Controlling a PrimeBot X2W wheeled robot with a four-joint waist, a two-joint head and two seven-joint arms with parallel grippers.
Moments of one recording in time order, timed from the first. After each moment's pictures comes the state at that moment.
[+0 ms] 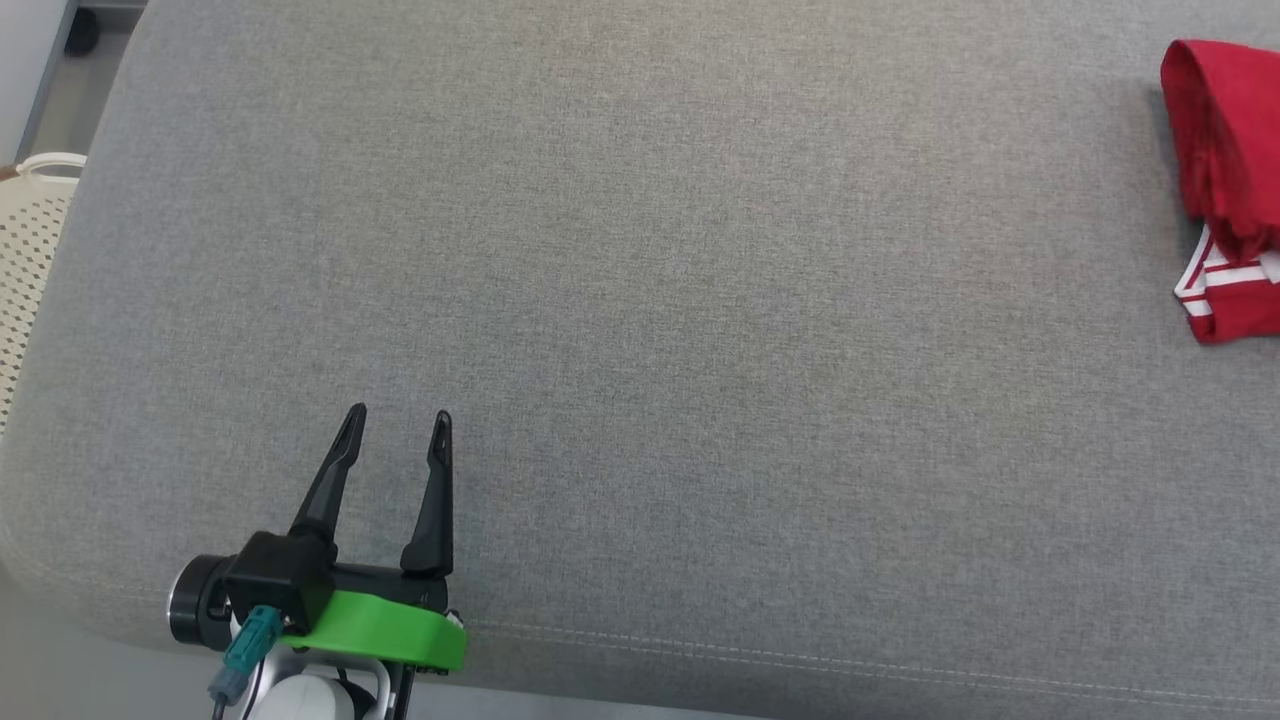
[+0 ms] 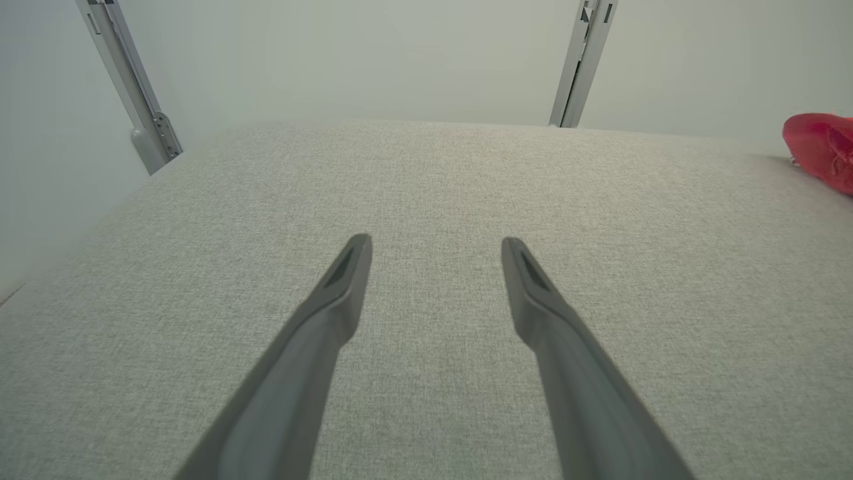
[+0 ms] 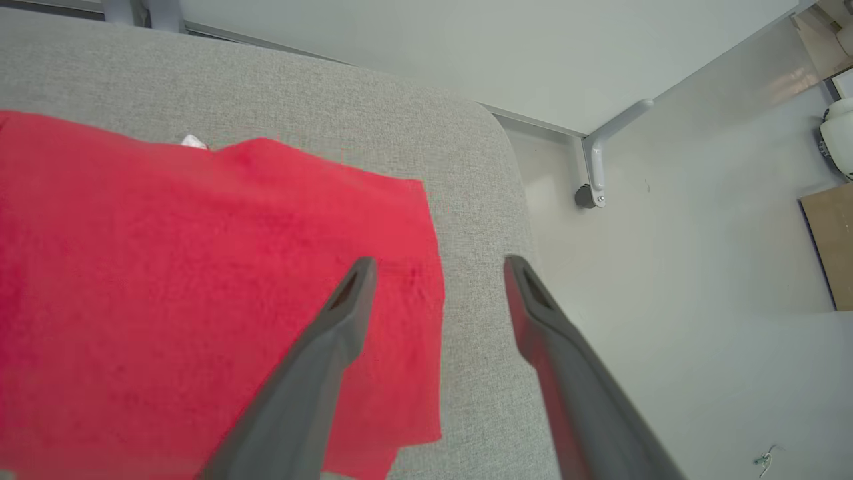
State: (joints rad) left arm -0.08 0.05 -0.12 0.13 -0.16 -0.12 -0.26; right arm -1.32 -0.85 1.01 1.24 0.87 0.13 0.30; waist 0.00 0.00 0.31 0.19
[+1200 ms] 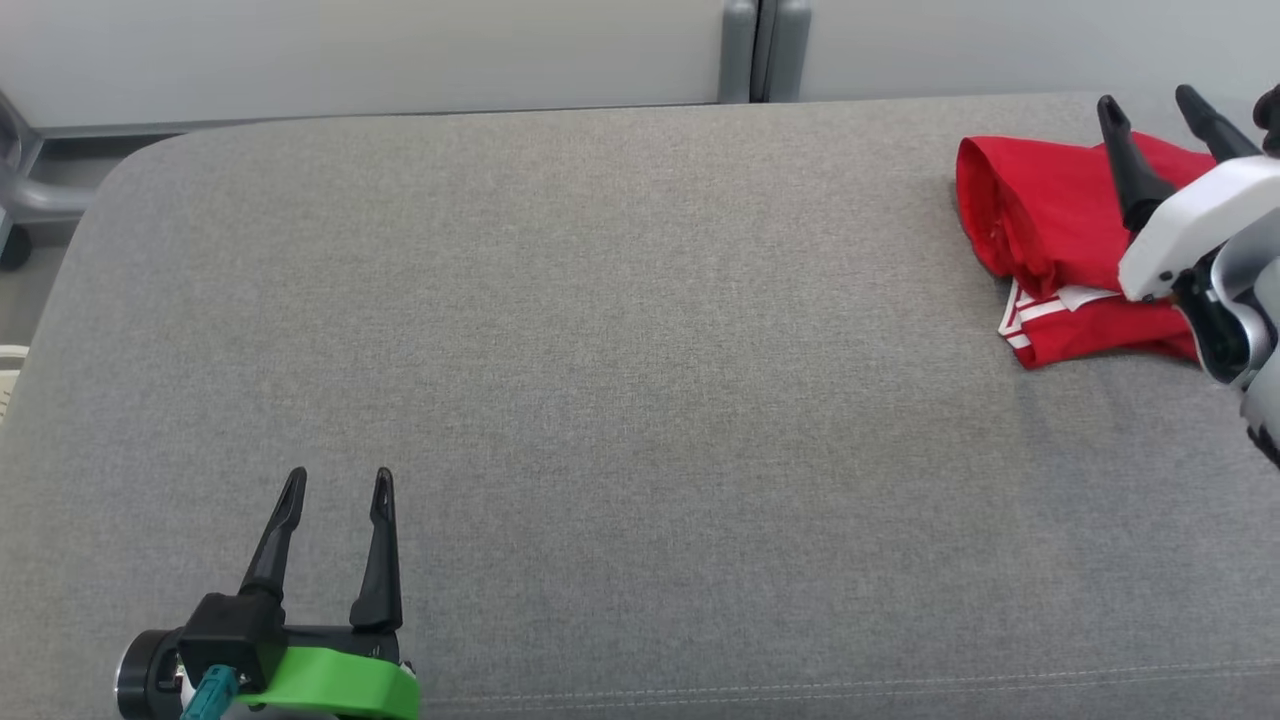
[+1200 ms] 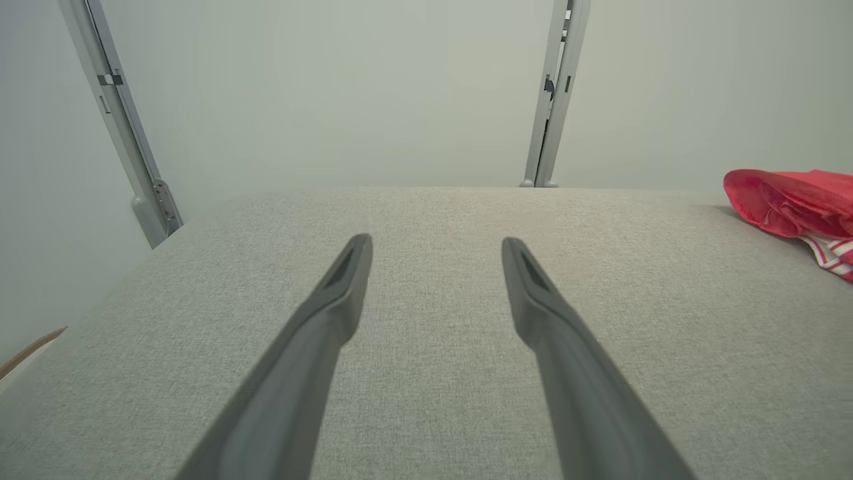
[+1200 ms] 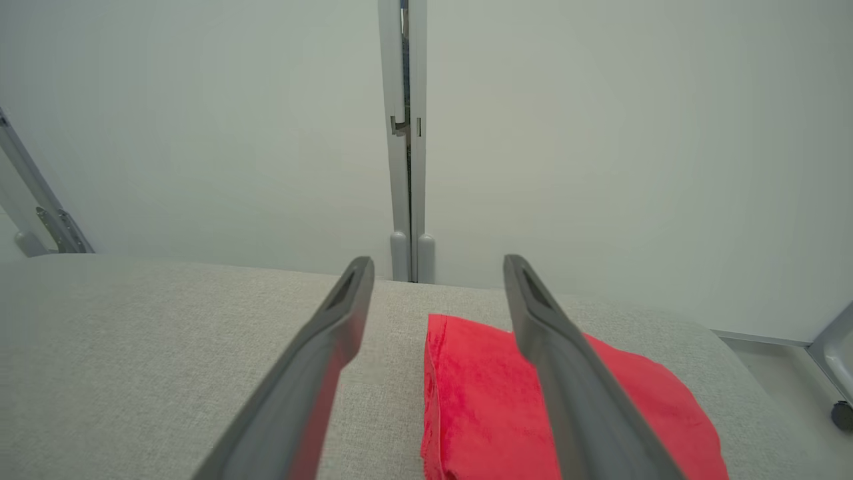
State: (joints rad) left arm 0.02 0.05 -0.03 0.11 -0.13 -0.11 -0.26; right arm -0.99 -0.56 0.81 0.91 0.94 0.13 -0.26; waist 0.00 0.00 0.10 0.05
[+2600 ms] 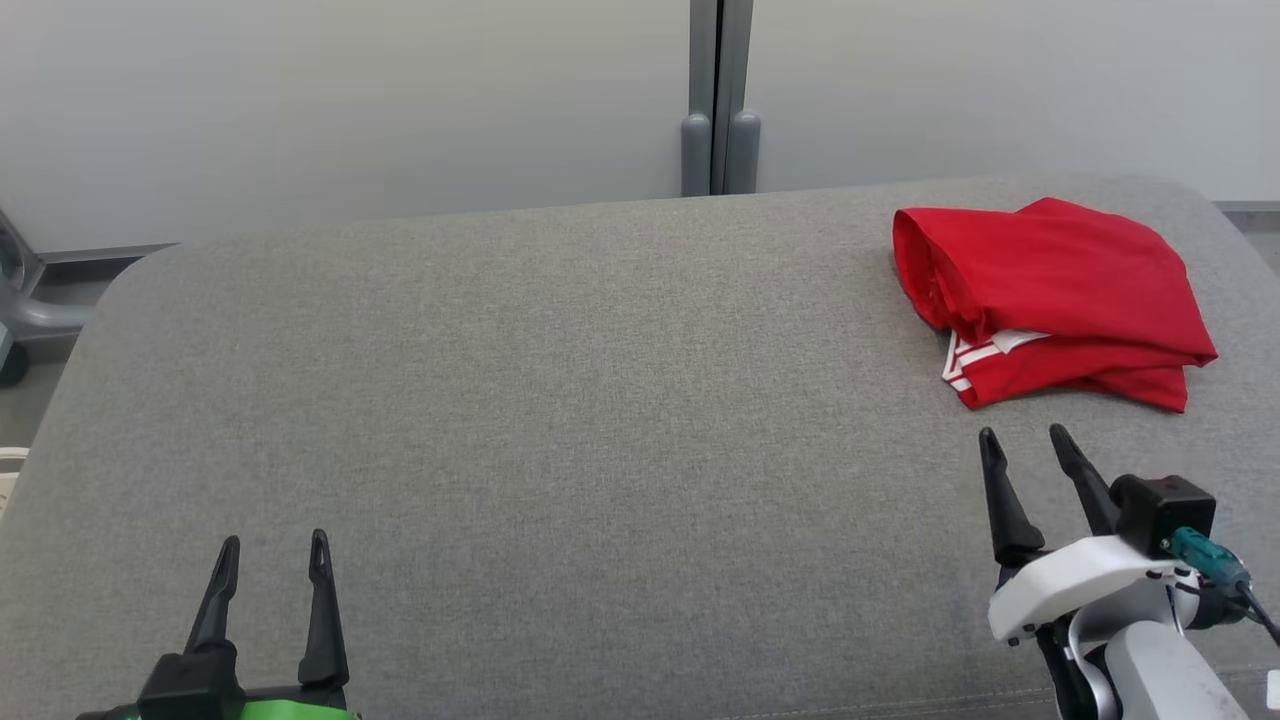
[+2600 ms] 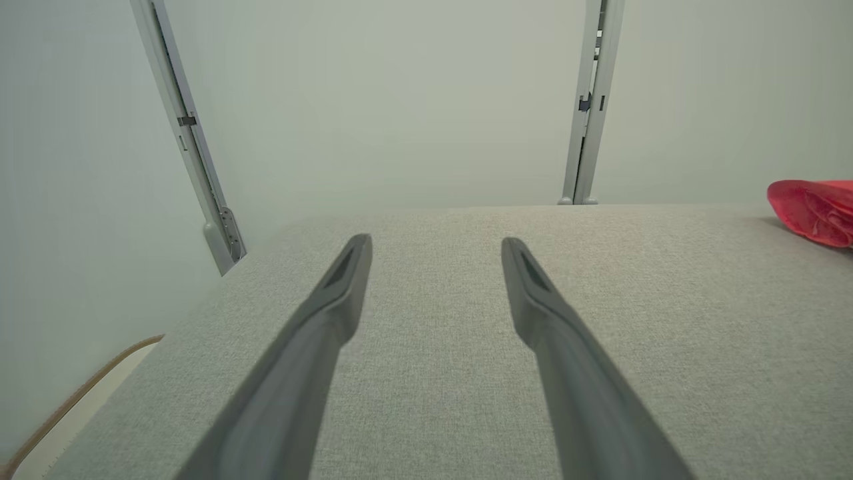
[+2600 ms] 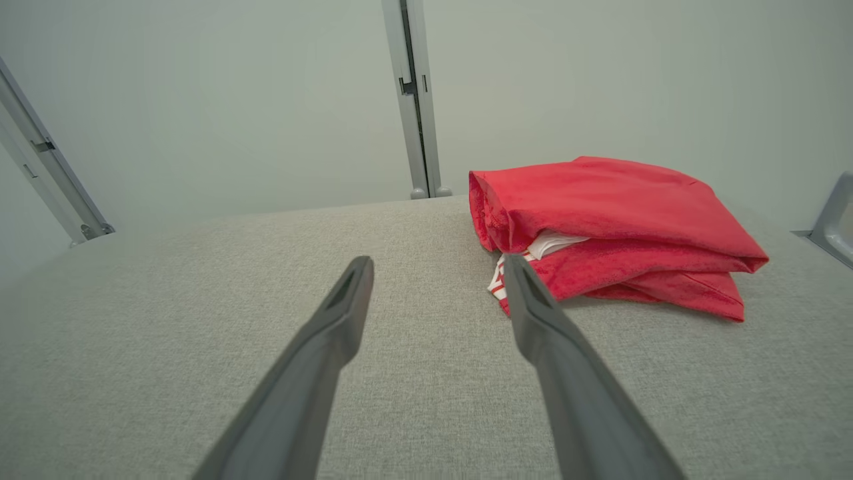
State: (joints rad) left arm 0.11 0.05 0.06 0.11 -0.08 -0.06 -0.26; right arm -0.17 -0.18 0.09 0.41 0.32 0.13 -0.26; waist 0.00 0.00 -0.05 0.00
